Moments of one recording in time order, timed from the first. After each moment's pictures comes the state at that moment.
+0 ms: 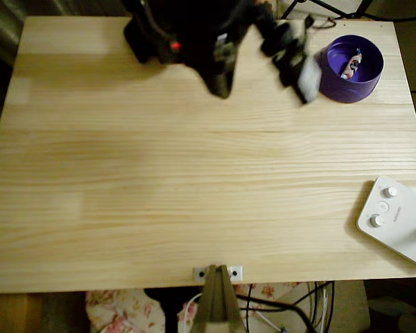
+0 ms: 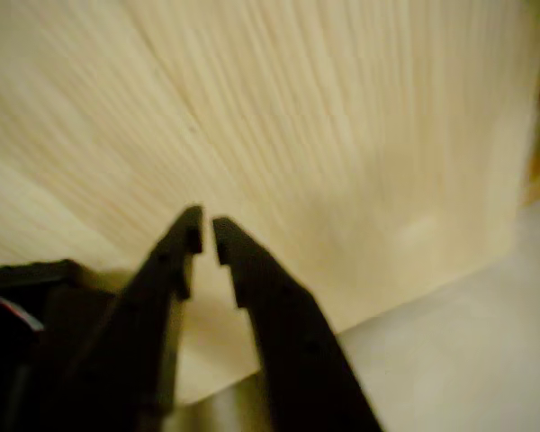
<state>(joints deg) -23.2 123.3 104.9 84.7 -27.2</state>
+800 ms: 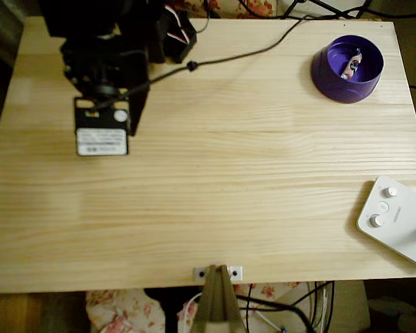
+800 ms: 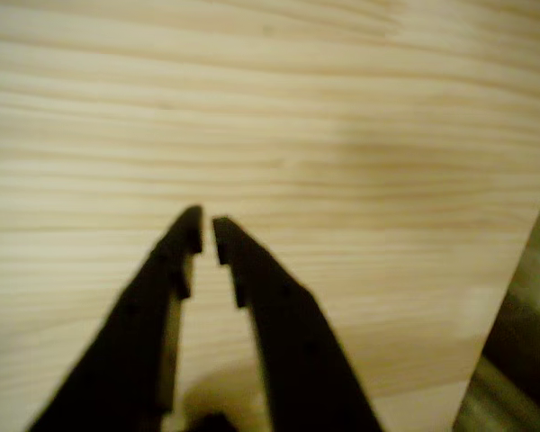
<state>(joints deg) 12.3 154.1 147.1 56.0 -10.6</state>
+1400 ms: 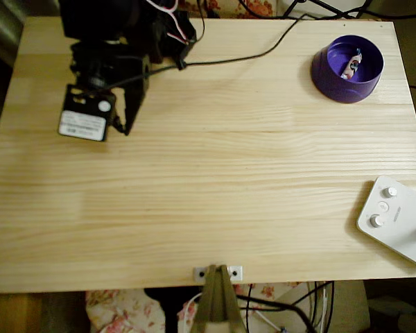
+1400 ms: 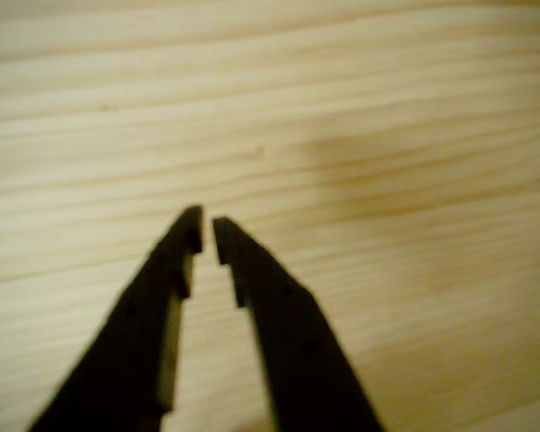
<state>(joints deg) 16.7 175.8 167.1 51.0 -4.0</state>
